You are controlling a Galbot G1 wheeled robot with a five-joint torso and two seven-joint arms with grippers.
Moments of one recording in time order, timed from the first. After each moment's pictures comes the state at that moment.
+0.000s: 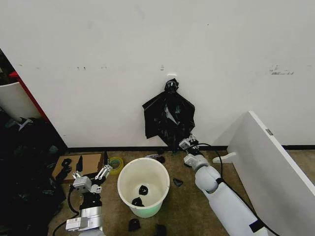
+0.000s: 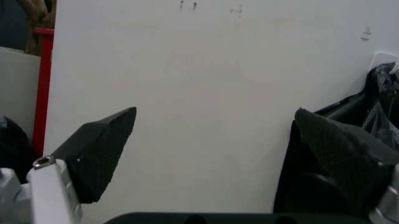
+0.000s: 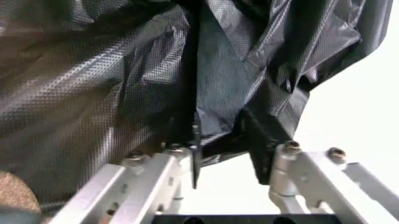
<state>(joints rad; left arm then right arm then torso) 1.66 -1.48 -0.52 -2.01 -0.23 -0.55 -0.11 -0.92 1.24 0.08 1.48 -0.46 -0.17 0.14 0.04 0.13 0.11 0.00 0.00</state>
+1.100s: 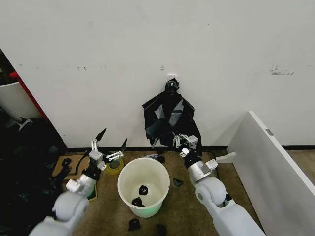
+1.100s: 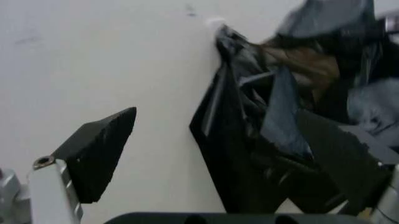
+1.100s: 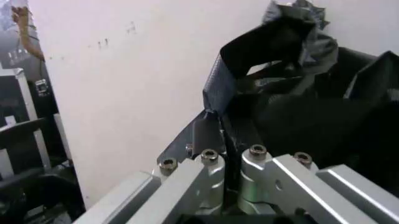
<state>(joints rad) 1.18 -0.97 -0.36 -1.69 -0.23 -0.58 0.25 -1.12 1.26 0.12 1.80 0.43 0.25 -0.10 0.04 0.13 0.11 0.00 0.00</state>
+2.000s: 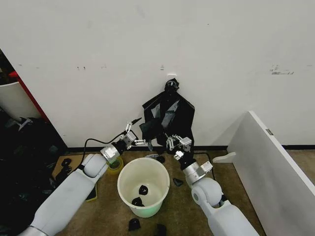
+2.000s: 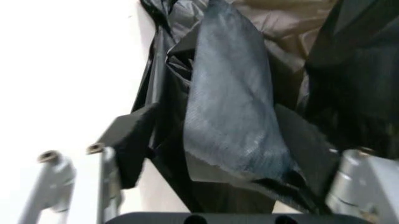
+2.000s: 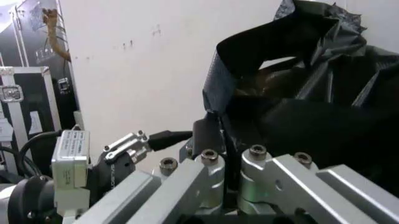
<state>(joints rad) 0.79 -1.01 -0.04 -1.43 -0.06 -0.48 0.21 -1.13 1.29 0.13 1.80 0.39 0.27 -0.18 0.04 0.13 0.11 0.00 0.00</state>
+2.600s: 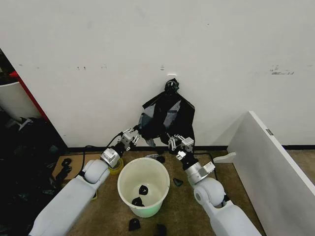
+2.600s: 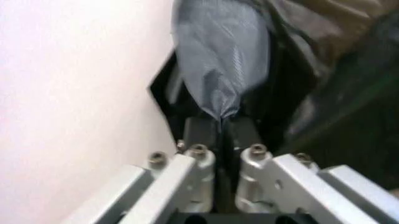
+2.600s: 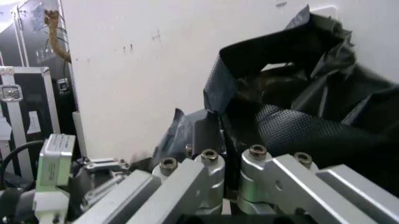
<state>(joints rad) 0.91 -1.01 -0.09 -1.52 -0.28 -0.37 0.14 -1.15 1.27 0.14 1.81 0.38 0.29 -0.18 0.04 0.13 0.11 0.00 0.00</state>
